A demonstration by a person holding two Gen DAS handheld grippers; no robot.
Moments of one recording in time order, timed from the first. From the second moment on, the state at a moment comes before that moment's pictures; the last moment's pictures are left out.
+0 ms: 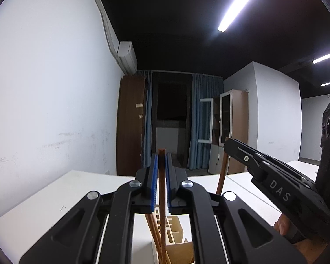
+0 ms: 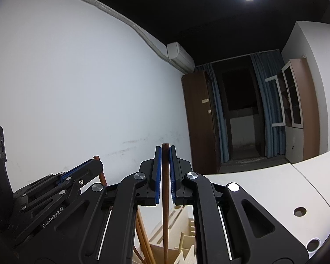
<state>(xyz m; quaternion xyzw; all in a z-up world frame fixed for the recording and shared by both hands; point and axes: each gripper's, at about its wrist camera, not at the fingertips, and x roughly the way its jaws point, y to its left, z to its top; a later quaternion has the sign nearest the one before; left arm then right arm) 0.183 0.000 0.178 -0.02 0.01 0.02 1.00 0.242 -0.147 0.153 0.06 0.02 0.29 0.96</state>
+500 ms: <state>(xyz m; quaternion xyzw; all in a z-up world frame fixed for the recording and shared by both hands) 0.208 0.006 0.162 -0.04 0.07 0.00 1.00 0.253 -0.141 0.134 0.04 0.07 0.28 0.96</state>
